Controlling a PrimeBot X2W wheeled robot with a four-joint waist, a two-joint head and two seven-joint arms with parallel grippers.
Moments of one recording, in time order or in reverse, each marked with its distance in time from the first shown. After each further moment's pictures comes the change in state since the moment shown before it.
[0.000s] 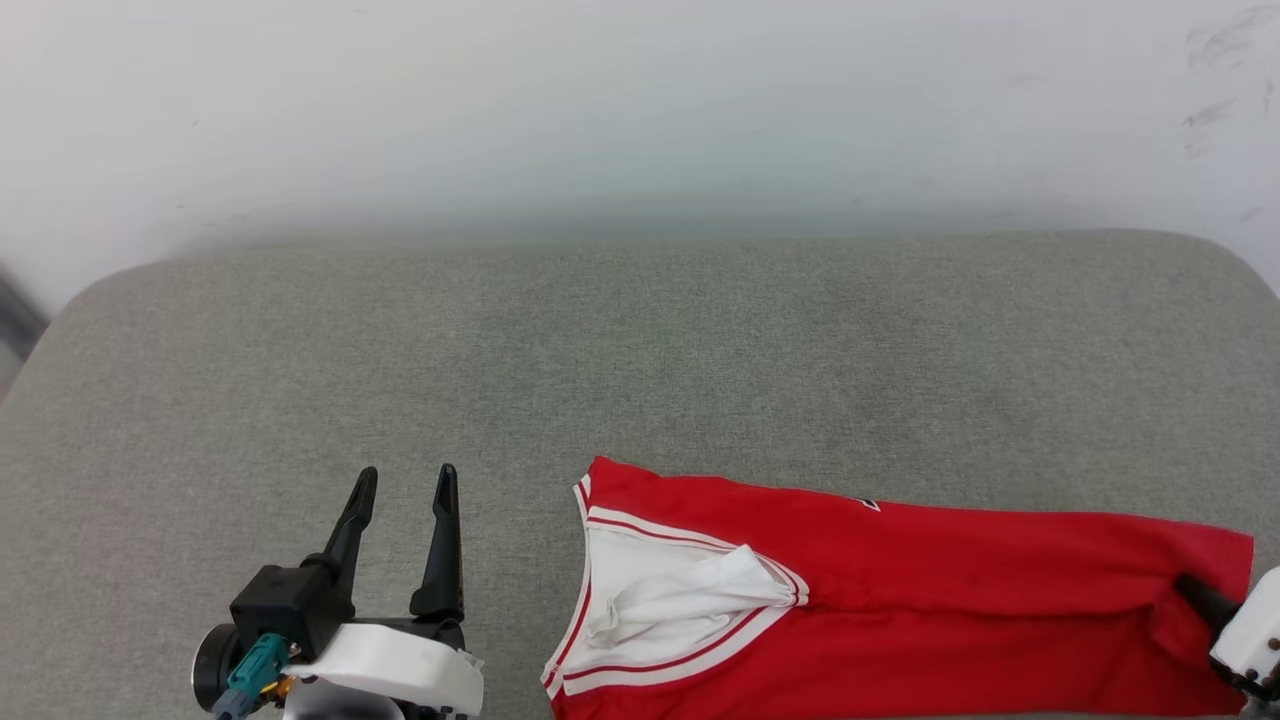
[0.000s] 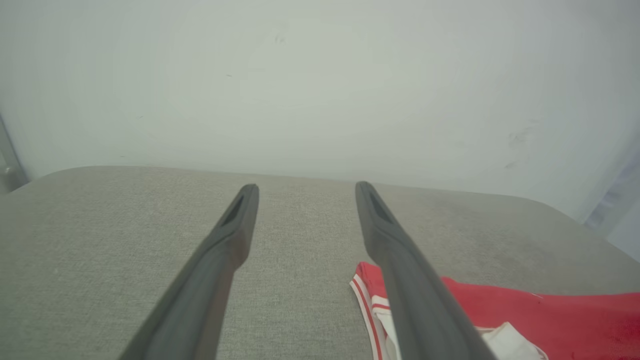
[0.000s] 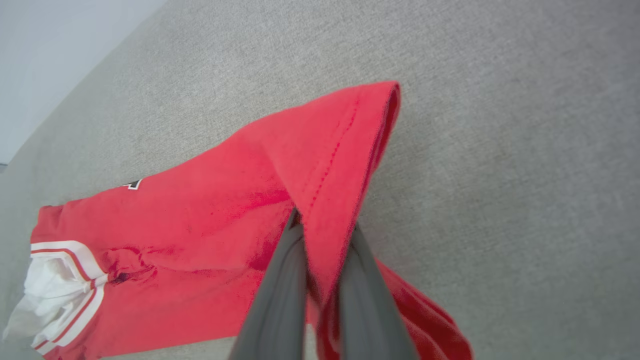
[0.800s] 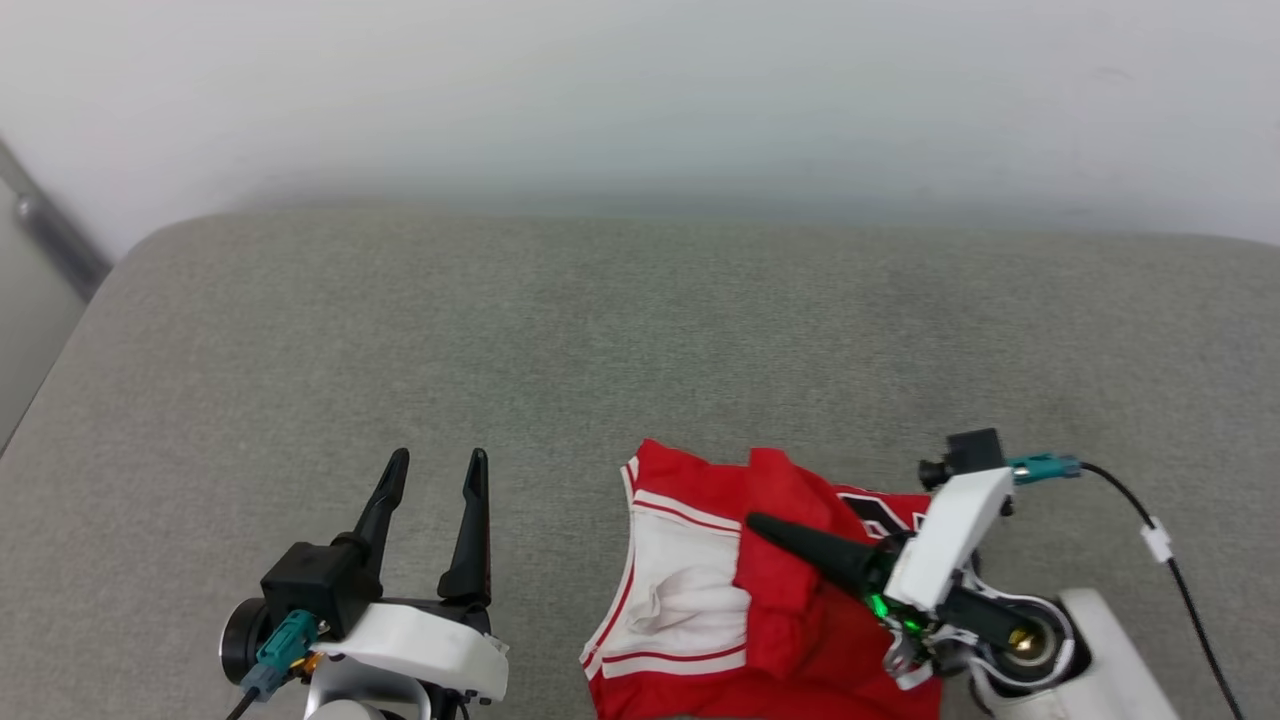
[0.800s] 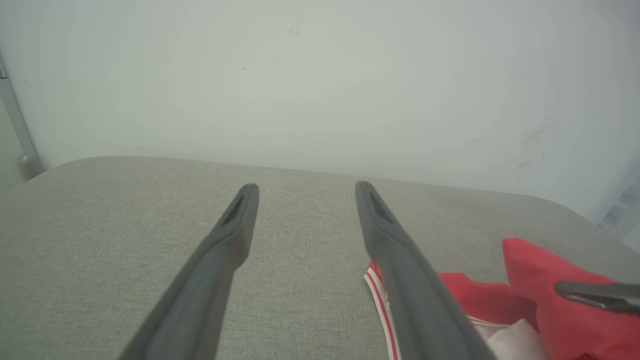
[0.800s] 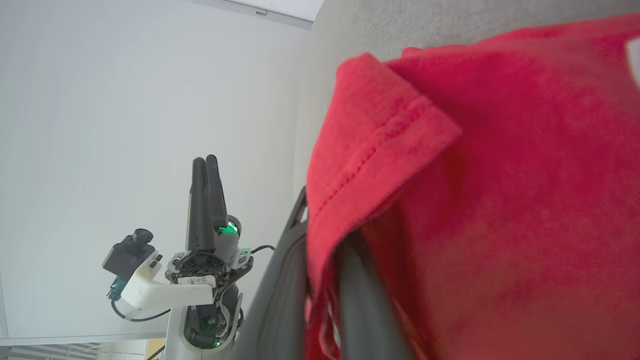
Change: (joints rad) left arm -0.044 -0.011 -0.036 0.019 0.002 -0.020 0.010; right arm -0.143 0.218 0.493 0.025 0.749 0.000 0.083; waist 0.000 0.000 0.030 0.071
